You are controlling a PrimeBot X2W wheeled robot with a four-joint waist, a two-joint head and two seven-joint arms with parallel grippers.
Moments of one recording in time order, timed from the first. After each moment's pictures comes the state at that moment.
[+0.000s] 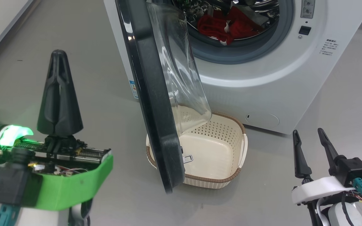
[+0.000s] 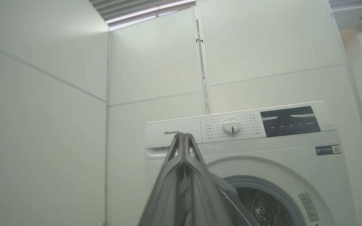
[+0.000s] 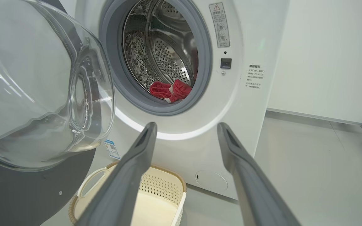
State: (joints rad) left arm -0.22 0.03 -0.18 -0.39 -0.22 0.05 -0.26; right arm -0.01 -0.07 0.05 0.16 0.21 0.02 -0.26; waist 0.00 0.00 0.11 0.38
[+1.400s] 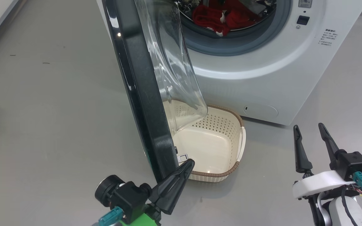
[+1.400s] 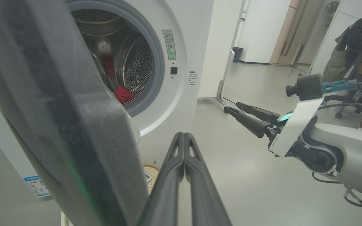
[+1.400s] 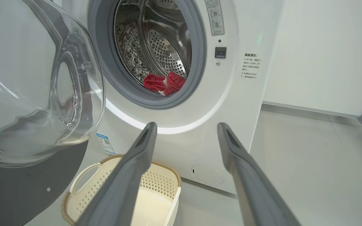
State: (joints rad) left arm -0.06 0.17 -0.66 -0.26 -0.47 -0.12 -0.01; right arm -0.05 -0.06 0.02 0.20 0.17 0.06 -0.26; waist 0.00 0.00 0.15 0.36
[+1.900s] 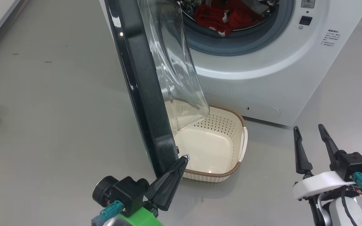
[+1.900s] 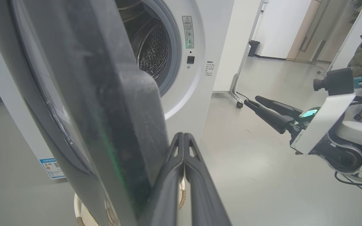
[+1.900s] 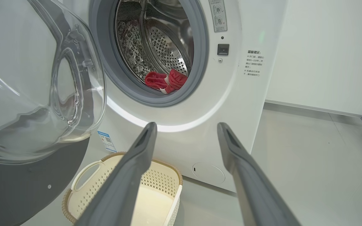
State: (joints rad) left arm -0.06 0.14 -0.62 -0.19 -0.47 -0.08 0.00; right arm -0.05 -0.05 0.01 0.21 0.16 0.07 -0.26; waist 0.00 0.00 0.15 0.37
